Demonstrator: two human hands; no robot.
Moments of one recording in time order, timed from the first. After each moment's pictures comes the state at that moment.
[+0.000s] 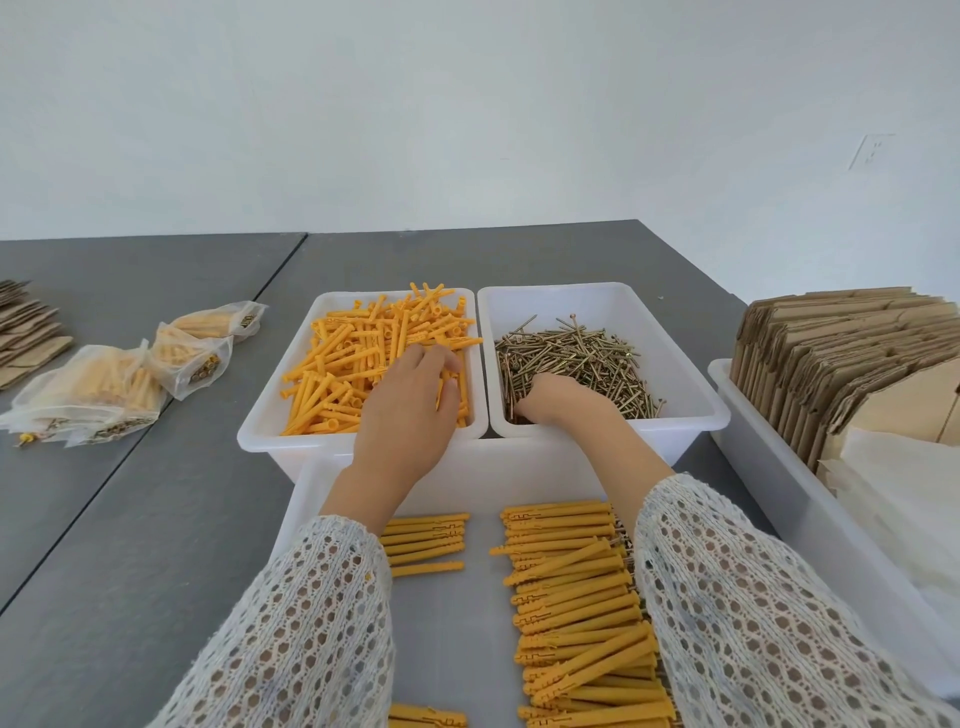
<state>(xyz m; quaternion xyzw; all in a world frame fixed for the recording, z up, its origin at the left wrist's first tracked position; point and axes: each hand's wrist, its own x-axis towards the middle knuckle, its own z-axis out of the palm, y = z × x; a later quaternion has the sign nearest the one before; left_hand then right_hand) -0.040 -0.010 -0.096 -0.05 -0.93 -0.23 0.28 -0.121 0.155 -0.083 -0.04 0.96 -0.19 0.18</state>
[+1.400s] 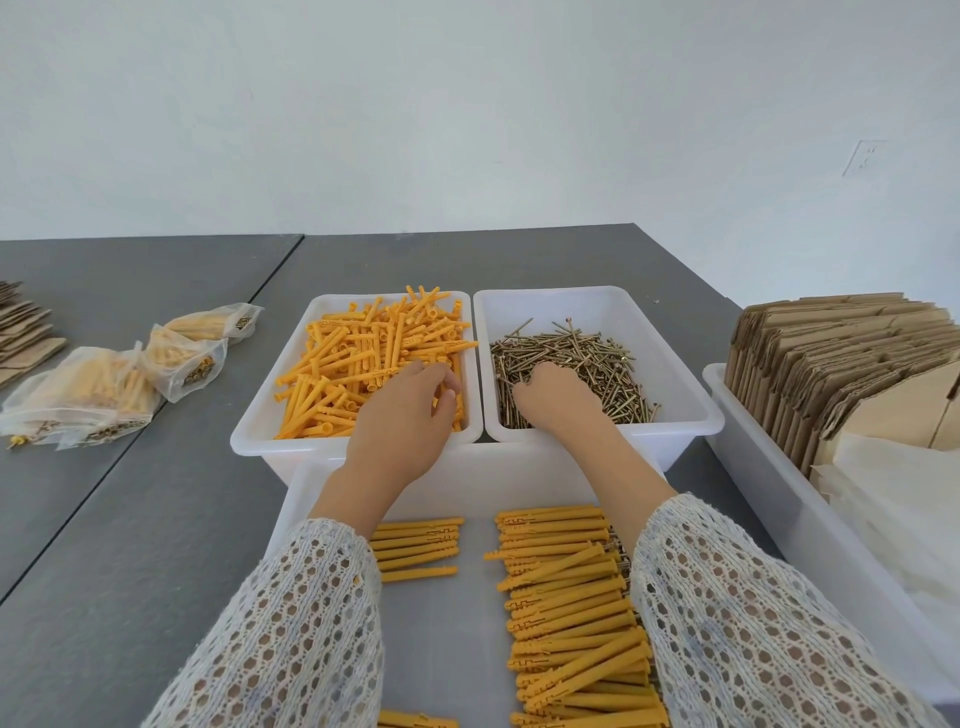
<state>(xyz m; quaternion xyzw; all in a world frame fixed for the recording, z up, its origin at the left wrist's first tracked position) -0.044 -0.012 -0.098 -0.03 -0.95 -0.24 0.21 -0.120 0.159 -0.092 -0.03 0.97 -0.24 0.03</state>
